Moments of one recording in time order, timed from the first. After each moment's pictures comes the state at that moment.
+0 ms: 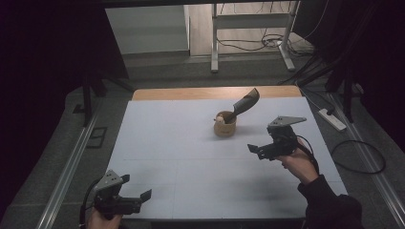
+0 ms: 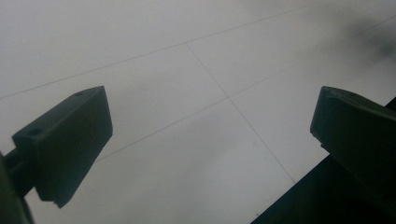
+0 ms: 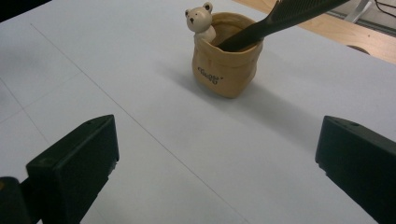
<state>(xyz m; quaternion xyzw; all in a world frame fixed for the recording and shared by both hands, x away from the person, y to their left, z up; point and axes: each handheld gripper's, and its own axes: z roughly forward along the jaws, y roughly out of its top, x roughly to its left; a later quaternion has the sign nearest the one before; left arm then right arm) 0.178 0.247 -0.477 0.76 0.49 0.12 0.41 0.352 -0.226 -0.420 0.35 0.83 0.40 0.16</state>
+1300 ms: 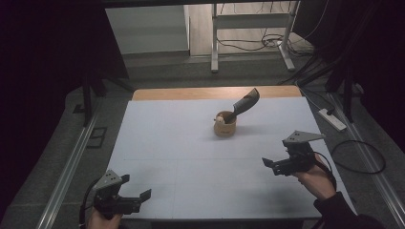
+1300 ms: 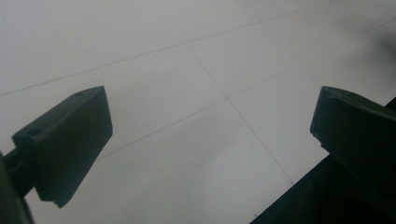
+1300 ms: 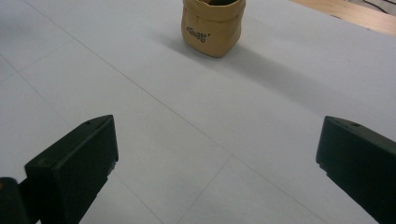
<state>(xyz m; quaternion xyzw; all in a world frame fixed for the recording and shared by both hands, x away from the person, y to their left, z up) 0.179 0.248 -0.477 0.76 0.49 0.12 0.42 0.313 -0.265 -0.429 0.36 0.83 0.38 0.17</state>
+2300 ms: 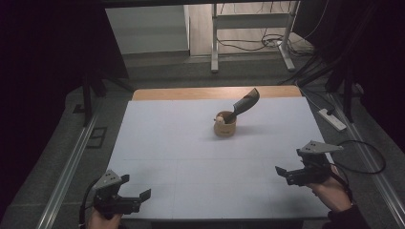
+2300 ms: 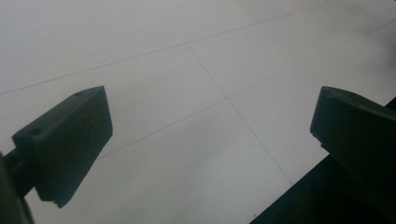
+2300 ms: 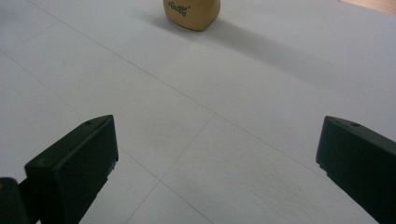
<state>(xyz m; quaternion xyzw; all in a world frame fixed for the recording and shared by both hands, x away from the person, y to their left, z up) 0.179 0.249 -0.477 0.75 0.49 0.12 0.42 0.287 -0.298 -0.435 0.39 0.82 0.37 0.18</state>
